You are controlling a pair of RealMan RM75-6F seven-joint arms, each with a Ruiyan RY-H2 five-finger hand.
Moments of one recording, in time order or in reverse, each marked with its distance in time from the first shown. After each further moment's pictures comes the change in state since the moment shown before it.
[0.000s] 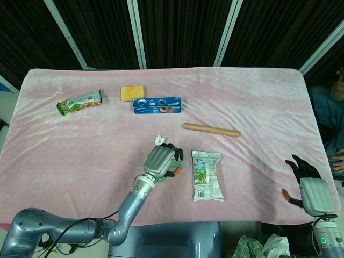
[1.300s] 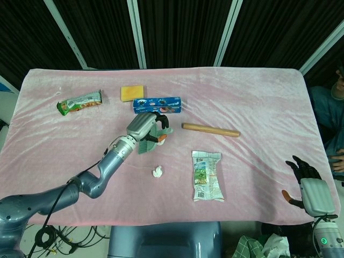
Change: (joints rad) left arm -0.104 0.217 -0.024 0.421 0.321 -0.376 -0.858; right arm -0.001 0.010 -0.002 -0.012 0.012 -0.012 0.006
